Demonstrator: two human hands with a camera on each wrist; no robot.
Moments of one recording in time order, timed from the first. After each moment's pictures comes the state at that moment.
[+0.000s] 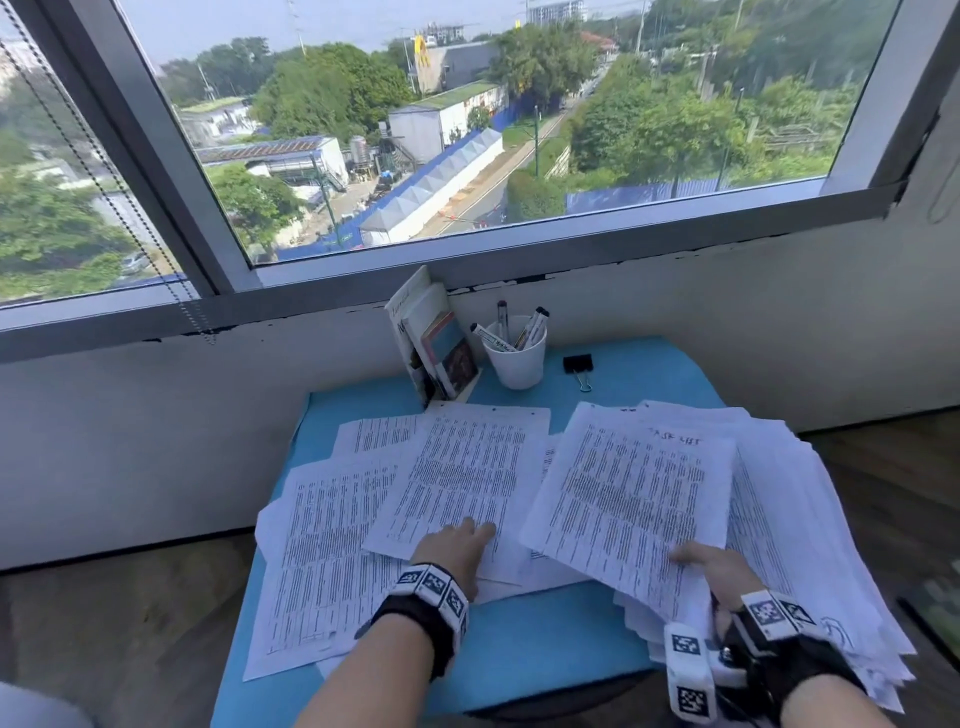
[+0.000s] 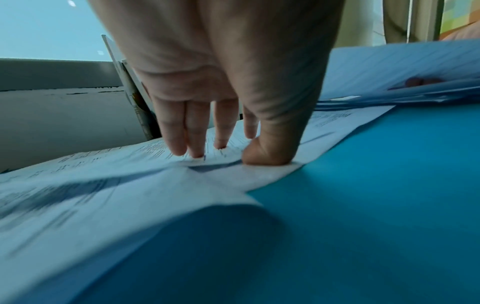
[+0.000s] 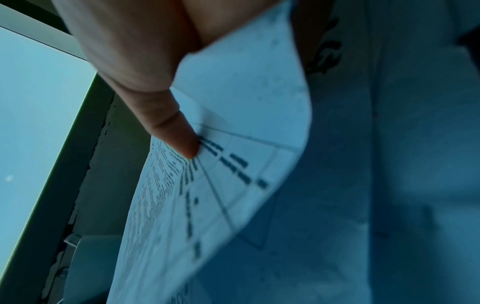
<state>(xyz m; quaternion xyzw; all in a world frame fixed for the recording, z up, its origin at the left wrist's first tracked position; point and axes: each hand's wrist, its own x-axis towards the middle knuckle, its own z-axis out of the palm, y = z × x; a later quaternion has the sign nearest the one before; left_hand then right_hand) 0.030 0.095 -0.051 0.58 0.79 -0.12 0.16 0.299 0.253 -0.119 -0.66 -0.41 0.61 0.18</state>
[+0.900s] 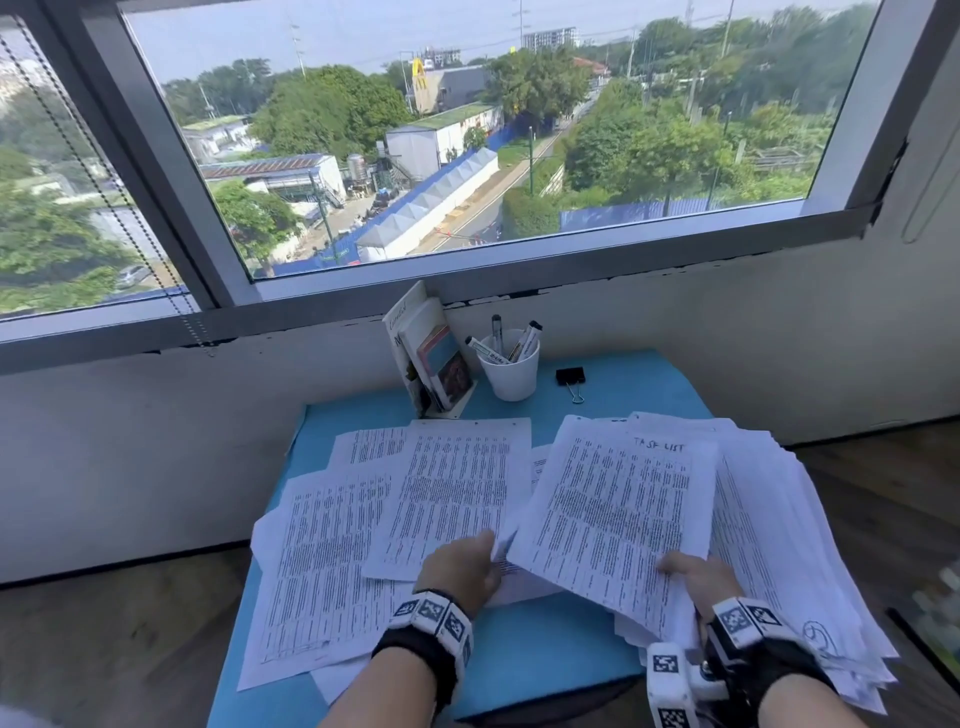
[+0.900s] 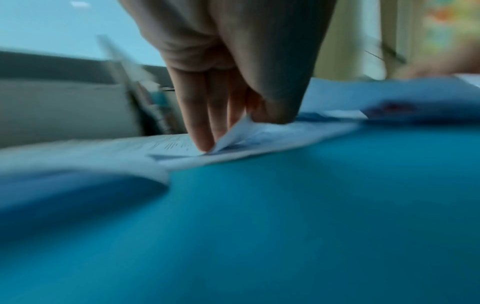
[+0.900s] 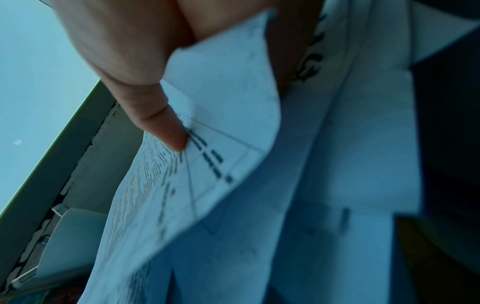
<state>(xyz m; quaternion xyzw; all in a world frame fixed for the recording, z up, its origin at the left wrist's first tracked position) 0.058 0.088 -0.043 0.55 0.83 0.07 0.11 0.292 0.229 -0.071 -0.65 -0.45 0.57 0.21</state>
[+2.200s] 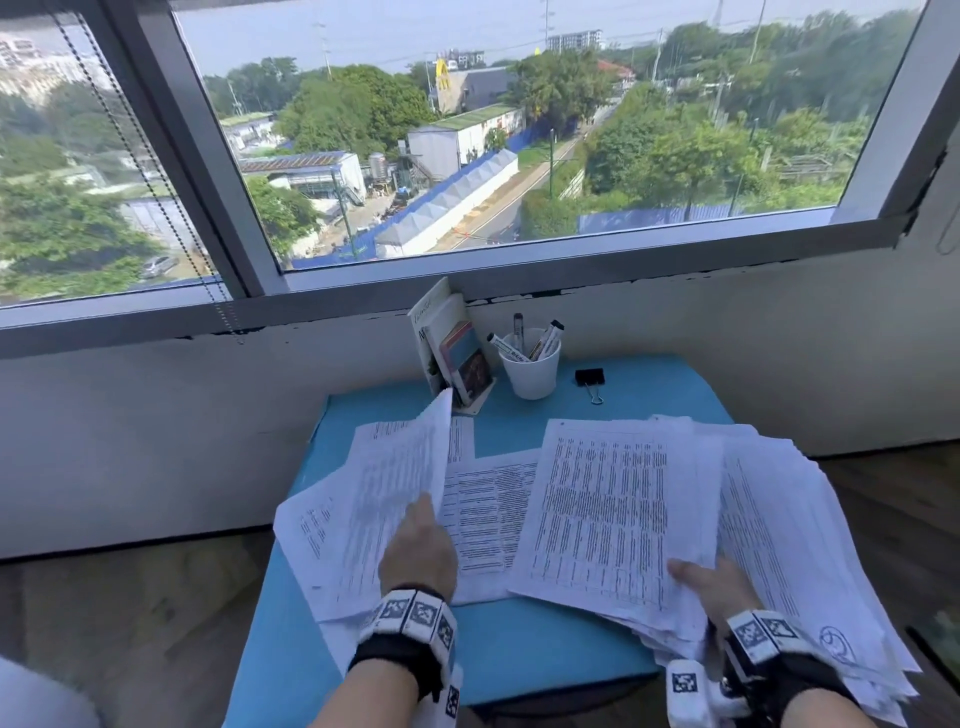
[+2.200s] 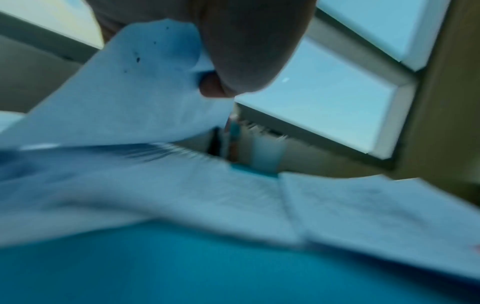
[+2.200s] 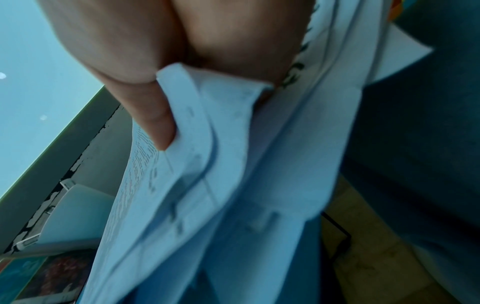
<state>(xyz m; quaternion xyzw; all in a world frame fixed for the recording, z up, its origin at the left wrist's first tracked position) 0.043 0.052 -0.007 0.31 0.93 0.17 0.09 0.297 0.240 -0.110 -0.60 -0.51 0.57 0.23</state>
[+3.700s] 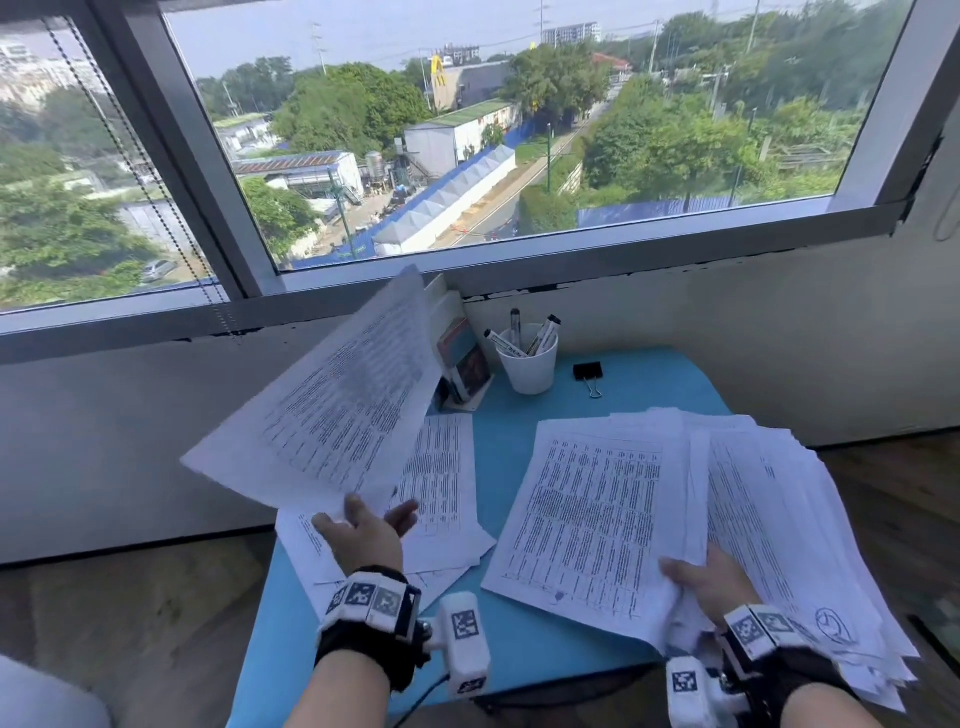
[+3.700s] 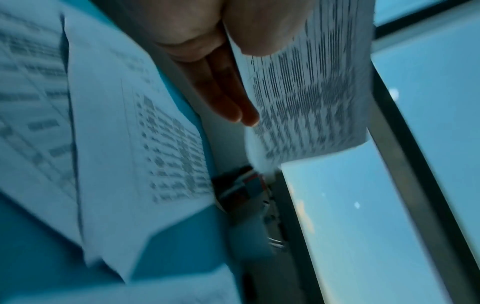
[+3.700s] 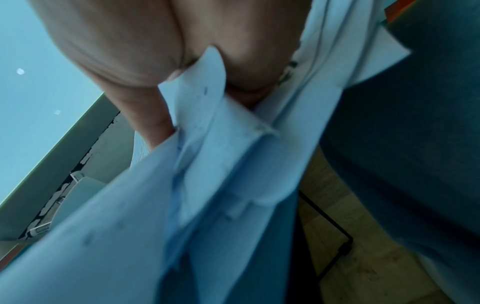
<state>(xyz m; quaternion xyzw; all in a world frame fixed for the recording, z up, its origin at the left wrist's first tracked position) 0.020 0.047 0.008 -0.05 0.61 0.78 0.15 0.297 0.235 -0.108 -0.58 -0.52 0.60 0.21</state>
